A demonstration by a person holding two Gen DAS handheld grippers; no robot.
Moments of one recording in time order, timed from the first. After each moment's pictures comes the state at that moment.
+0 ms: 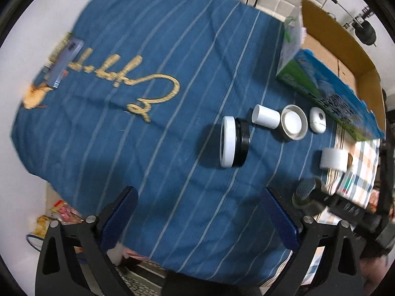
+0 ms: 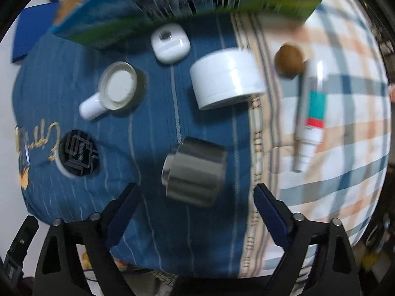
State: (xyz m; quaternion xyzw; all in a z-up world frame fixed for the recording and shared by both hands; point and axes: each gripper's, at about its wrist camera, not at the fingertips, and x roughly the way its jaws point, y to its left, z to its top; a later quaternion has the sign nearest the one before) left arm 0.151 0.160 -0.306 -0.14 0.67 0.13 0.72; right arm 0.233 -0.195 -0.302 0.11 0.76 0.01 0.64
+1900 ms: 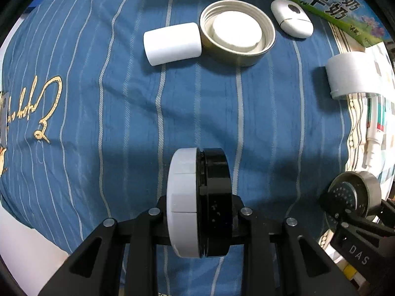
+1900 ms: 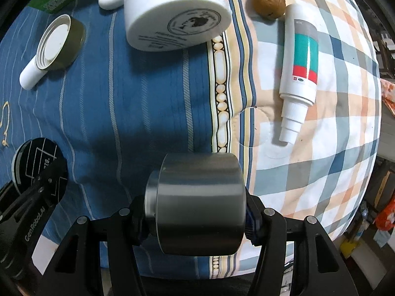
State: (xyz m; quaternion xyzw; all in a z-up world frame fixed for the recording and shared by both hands) left arm 0.151 -0.020 -0.370 0.01 0.74 0.01 0.67; right arm 0.148 -0.160 -0.405 0.03 0.79 -0.03 0.61
